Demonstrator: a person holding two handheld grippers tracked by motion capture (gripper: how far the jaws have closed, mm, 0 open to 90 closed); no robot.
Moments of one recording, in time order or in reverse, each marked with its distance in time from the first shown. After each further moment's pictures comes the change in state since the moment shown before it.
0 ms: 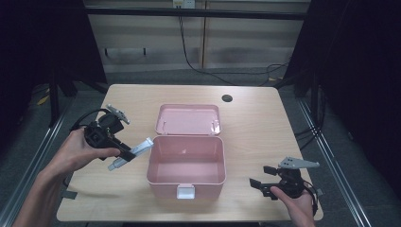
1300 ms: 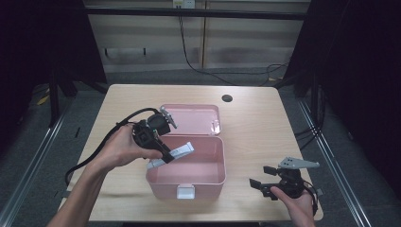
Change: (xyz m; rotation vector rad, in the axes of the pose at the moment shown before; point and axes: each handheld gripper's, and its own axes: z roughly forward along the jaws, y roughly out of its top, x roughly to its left) left arm -0.055 0.080 0.048 0.064 -0.036 0.193; right arm 0.000 0.000 0.000 0.002 0.003 0.001
